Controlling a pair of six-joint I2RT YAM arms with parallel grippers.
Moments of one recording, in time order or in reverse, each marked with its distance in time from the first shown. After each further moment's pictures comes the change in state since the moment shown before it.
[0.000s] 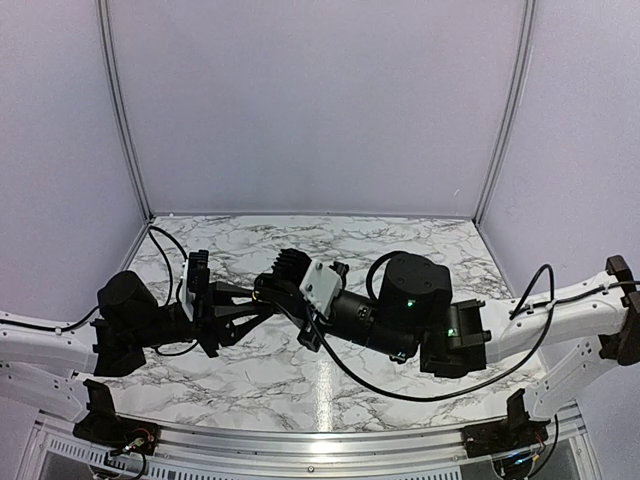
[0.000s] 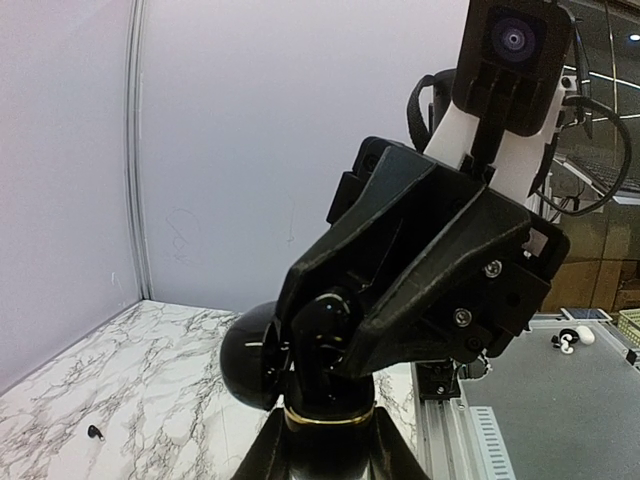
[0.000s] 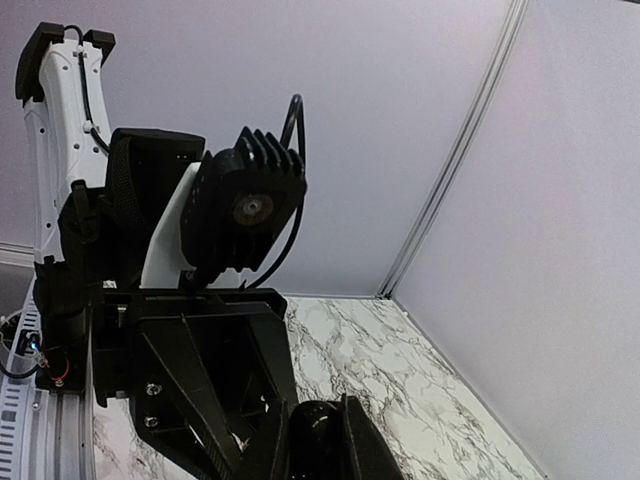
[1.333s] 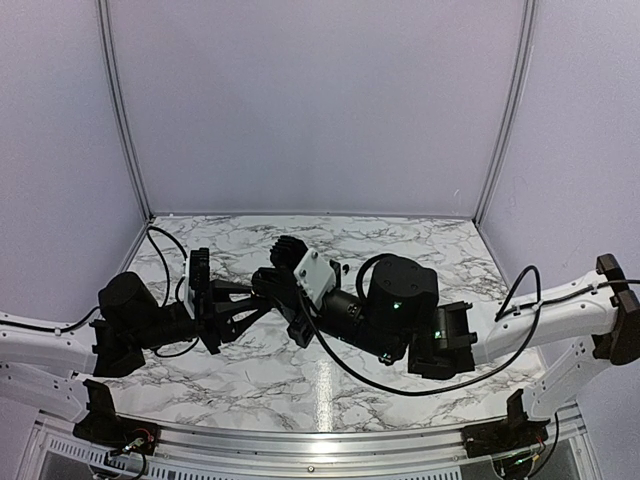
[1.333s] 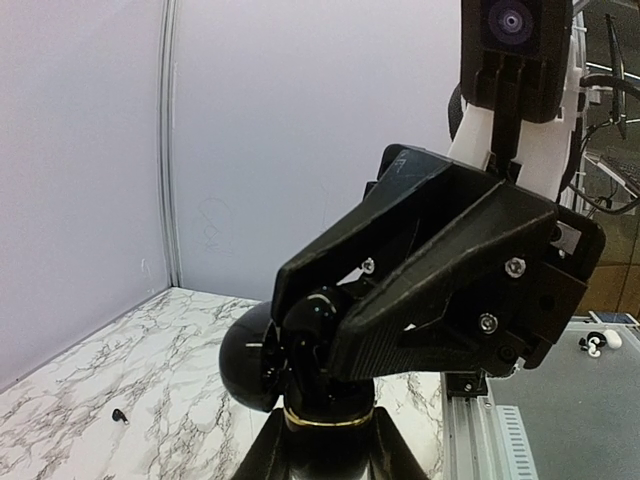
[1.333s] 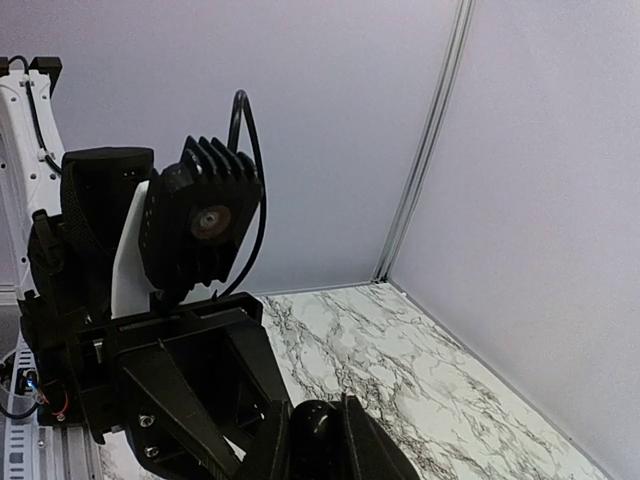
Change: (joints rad) left arm 0.004 -0.002 -0.006 -0.023 -0.080 0.012; right arm 0.002 0.058 0.020 0.046 0.074 0.125
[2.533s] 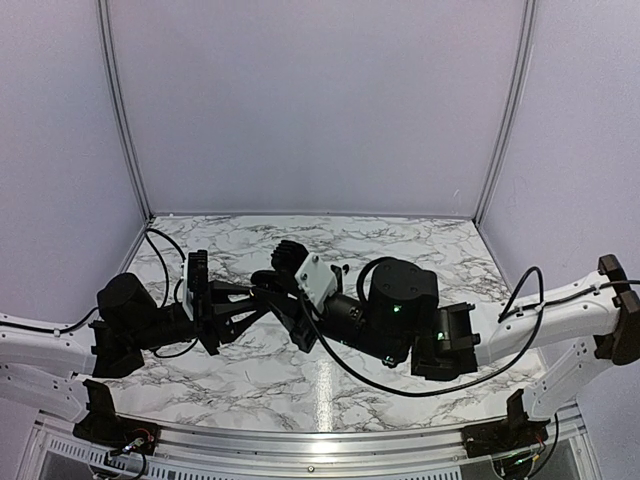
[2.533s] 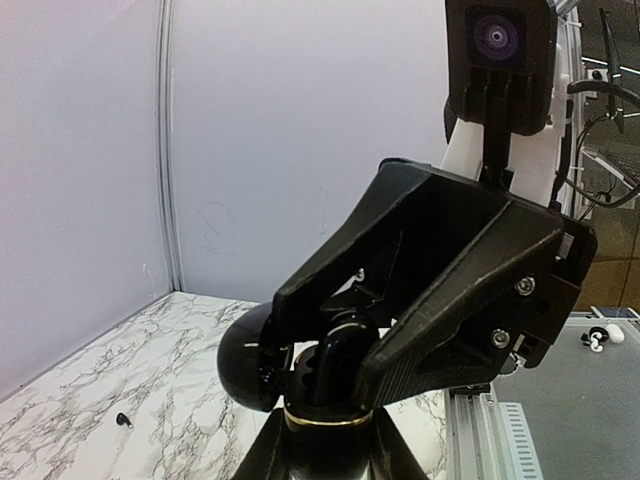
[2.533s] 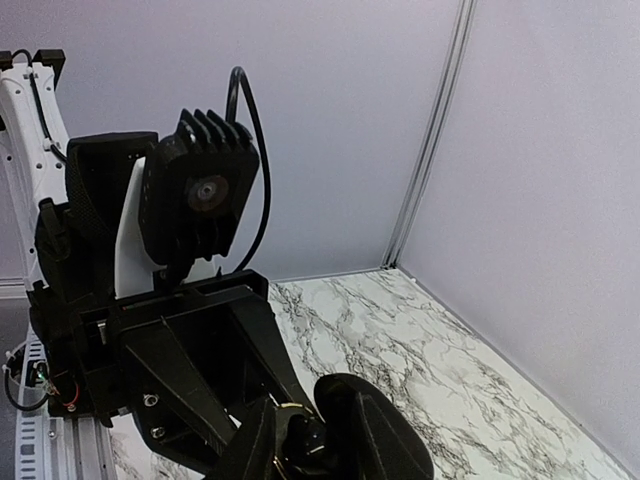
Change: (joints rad) left arm 0.000 -0.014 -0.012 0.003 0.000 0.023; right arm 0.001 -0.012 -0.011 -0.035 0.009 0.026
